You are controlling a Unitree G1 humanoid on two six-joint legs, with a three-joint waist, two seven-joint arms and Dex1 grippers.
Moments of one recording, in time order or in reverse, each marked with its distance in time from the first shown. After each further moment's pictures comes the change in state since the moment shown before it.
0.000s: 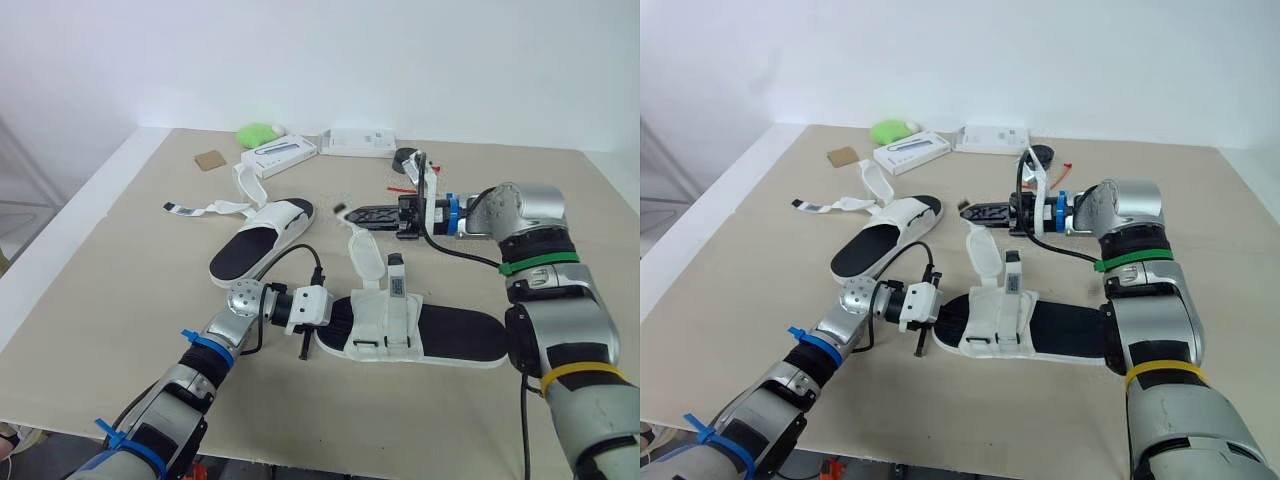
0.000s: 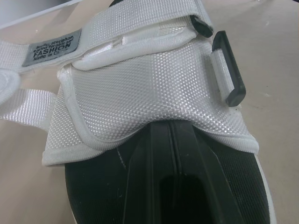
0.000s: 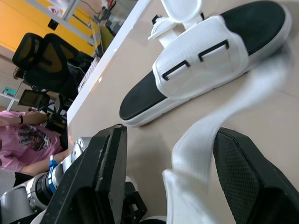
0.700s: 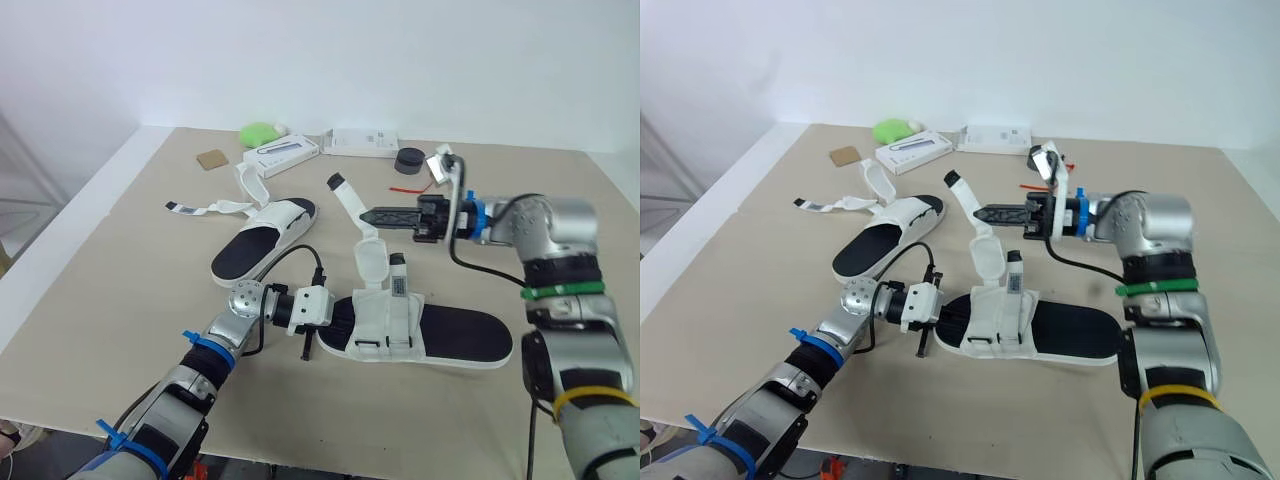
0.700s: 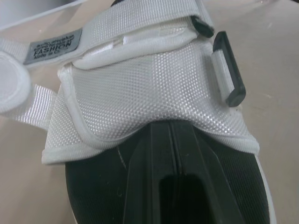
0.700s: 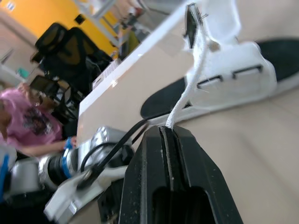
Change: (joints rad) left arm 0.003 -0.009 -0.002 -0.002 0.000 0.000 0.008; right arm 0.292 -0.093 -0.127 -0.523 0.102 -0.043 0.087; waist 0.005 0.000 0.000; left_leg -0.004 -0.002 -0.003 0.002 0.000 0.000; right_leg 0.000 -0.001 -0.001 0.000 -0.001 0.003
